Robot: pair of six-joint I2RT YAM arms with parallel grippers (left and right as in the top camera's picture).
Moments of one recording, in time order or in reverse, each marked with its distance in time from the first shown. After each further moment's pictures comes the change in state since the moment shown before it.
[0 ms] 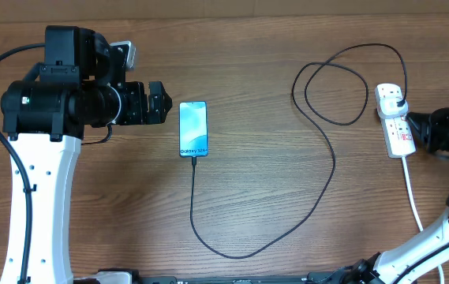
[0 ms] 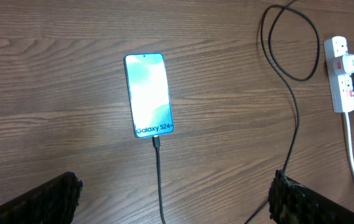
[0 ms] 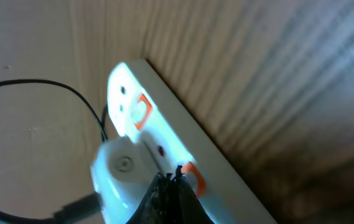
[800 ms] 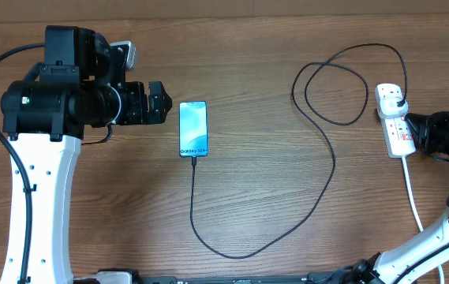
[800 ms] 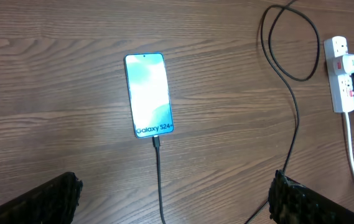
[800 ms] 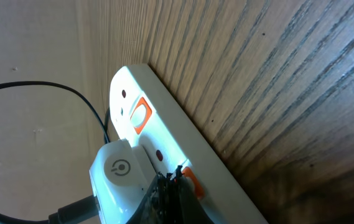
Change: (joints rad) left arm 0.000 0.000 0.000 0.000 0.000 0.000; right arm 0.001 0.000 -0.040 0.099 -0.011 0.030
